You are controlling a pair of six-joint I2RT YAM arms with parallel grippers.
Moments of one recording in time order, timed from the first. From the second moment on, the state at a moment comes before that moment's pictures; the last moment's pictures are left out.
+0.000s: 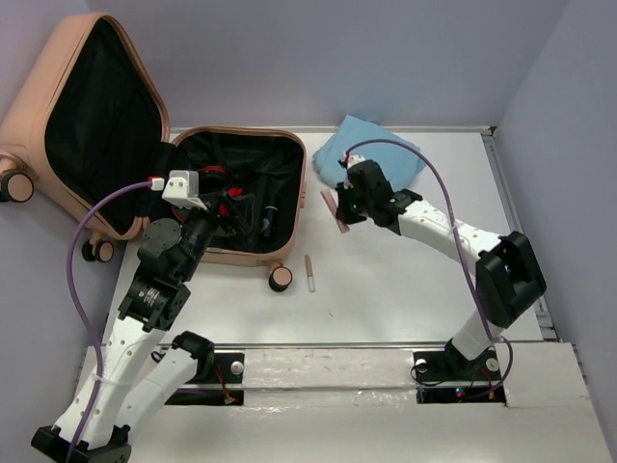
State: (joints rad) left arm -0.43 0.65 0.81 -0.16 -0.10 -0.34; right arm 0.62 1.70 1.18 -0.30 0.03 0.30
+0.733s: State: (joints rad) left arm -0.43 0.65 0.81 -0.16 -0.08 -0.34; right arm 0.81 1.68 1.10 -0.28 0.07 0.45
